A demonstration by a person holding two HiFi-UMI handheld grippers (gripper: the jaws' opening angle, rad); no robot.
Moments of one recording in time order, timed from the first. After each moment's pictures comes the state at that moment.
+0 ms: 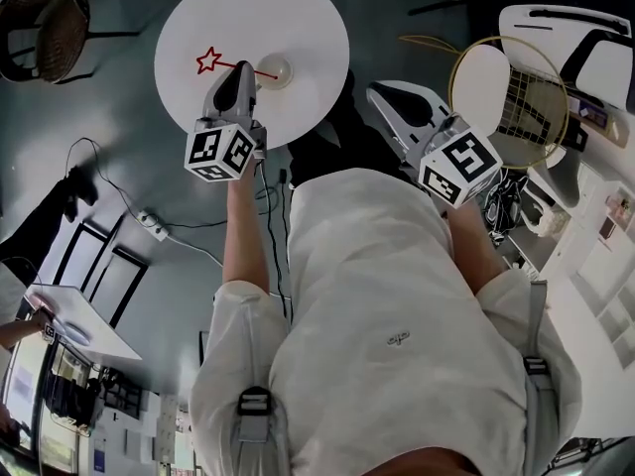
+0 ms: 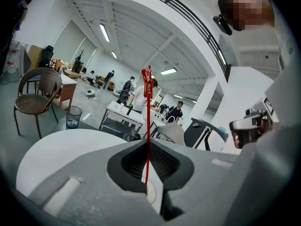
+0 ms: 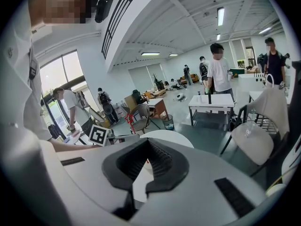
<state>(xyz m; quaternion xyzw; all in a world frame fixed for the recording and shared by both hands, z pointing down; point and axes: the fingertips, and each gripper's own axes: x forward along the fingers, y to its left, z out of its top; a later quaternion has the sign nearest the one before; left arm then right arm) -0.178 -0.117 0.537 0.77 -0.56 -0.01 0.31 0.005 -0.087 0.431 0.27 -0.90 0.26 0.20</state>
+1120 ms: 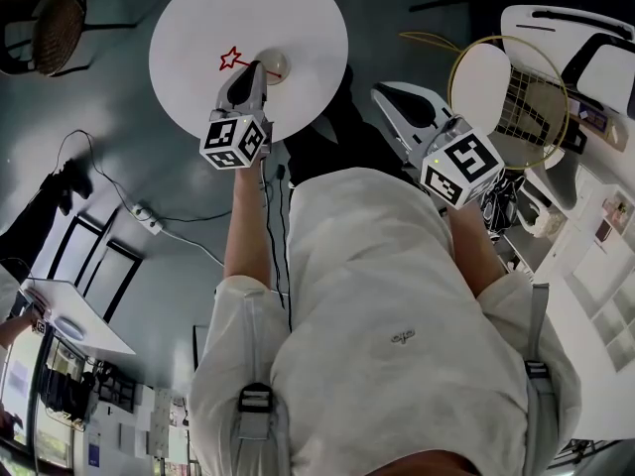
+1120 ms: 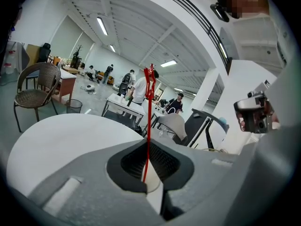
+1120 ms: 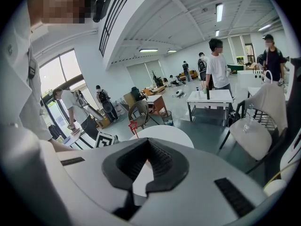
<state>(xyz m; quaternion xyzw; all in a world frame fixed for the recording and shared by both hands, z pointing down) -0.160 -0.101 0.597 0.77 -0.55 0.03 0.32 0.011 -0.080 0.444 0.27 -0.90 0.27 0.22</state>
